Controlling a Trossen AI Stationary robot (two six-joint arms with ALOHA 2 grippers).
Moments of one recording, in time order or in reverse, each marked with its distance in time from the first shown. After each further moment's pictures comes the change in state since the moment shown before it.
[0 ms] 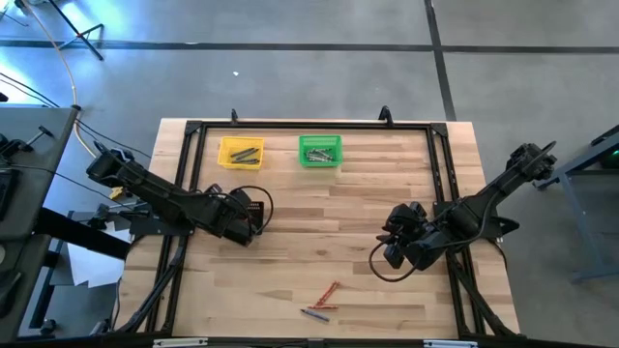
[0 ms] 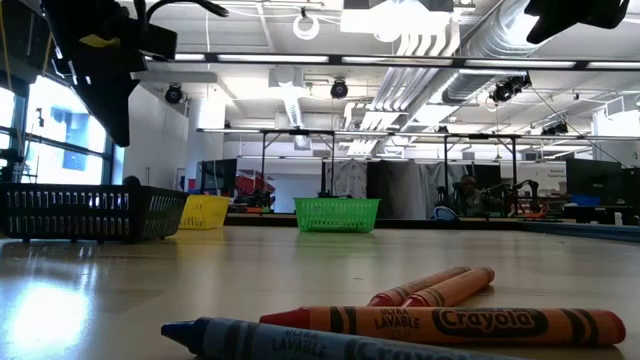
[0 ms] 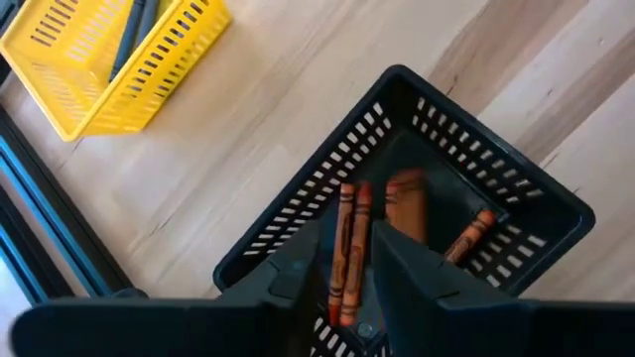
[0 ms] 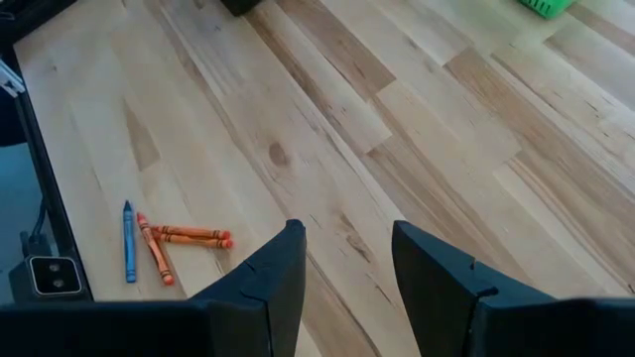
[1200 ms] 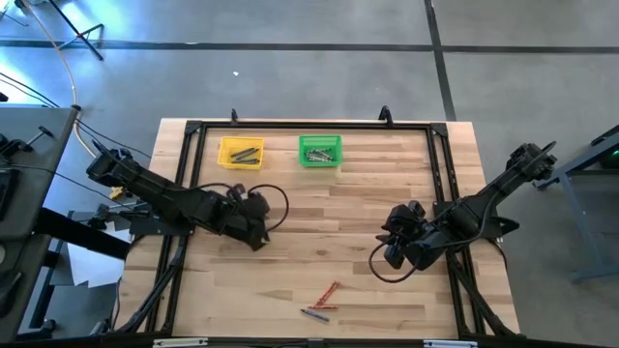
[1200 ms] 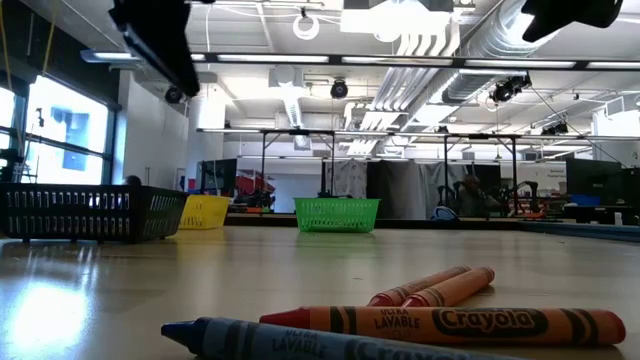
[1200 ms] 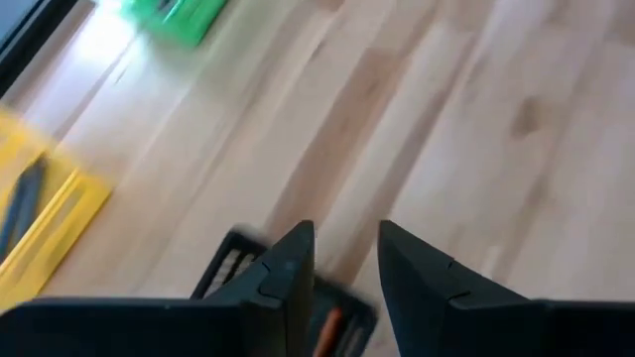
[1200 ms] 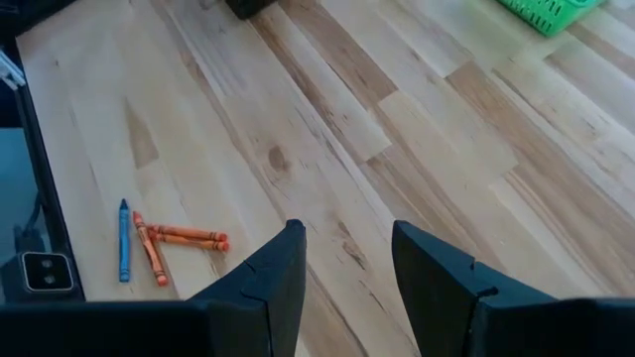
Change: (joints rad) left arm -0.002 0.000 0.143 0.273 -0.034 0.334; right arm -0.001 0.000 0.000 0.010 0.013 -0.049
